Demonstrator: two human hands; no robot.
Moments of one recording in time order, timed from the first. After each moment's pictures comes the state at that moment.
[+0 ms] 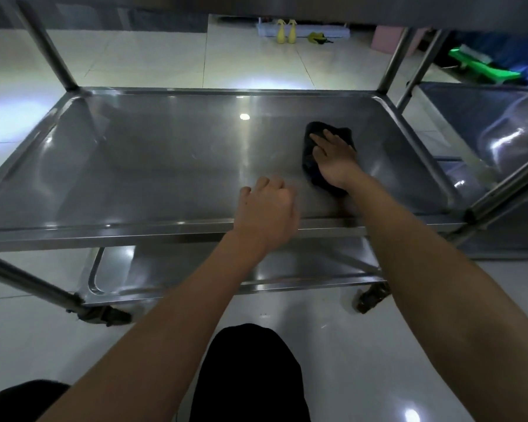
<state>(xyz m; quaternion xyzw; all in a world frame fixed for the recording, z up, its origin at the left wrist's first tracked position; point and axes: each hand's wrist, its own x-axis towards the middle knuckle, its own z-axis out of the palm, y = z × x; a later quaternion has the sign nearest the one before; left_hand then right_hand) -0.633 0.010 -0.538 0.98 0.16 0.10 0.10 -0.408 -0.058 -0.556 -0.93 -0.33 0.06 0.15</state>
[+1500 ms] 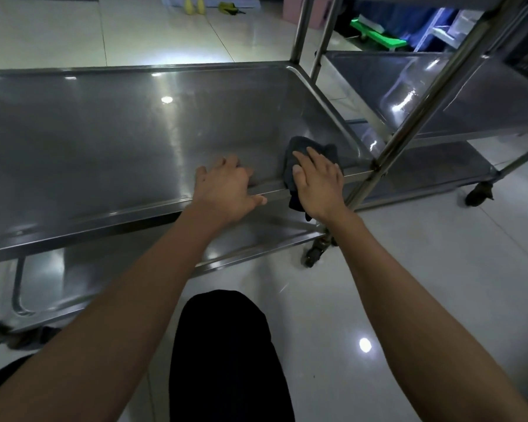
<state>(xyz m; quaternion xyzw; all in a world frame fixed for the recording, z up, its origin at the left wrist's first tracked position) -0.608 -0.011 -0.541 0.99 0.08 0.03 0.11 -0.520 -0.197 -0.561 -0.96 -0.19 -0.02 0.19</state>
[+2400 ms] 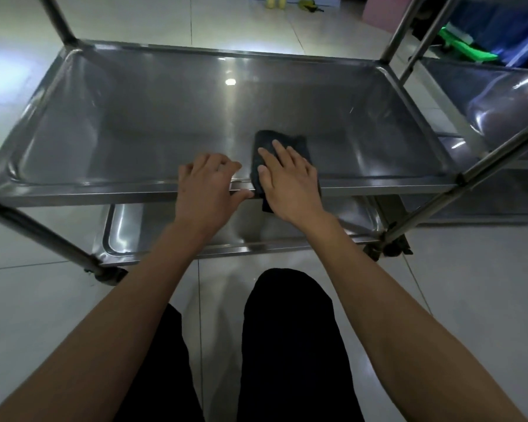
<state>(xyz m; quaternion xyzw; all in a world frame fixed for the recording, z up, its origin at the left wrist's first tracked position) -0.764 0.112 -0.561 0.95 0.18 0.22 0.10 -0.648 -0.020 -0.556 -0.92 -0.38 -0.01 0.14</state>
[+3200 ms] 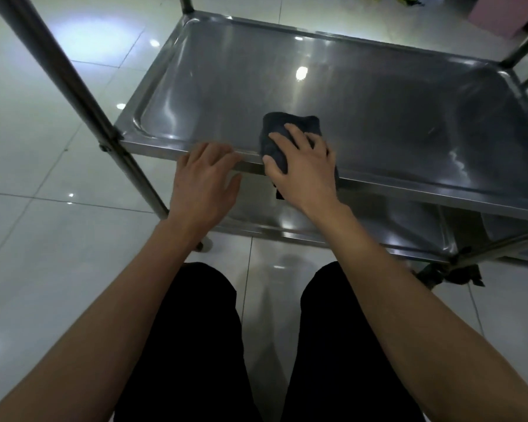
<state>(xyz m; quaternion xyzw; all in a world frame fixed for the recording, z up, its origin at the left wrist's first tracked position) -0.896 0.183 -0.575 0.92 0.24 0.29 0.06 -0.733 0.073 -0.558 -0.87 -0.47 -0.03 0.14</state>
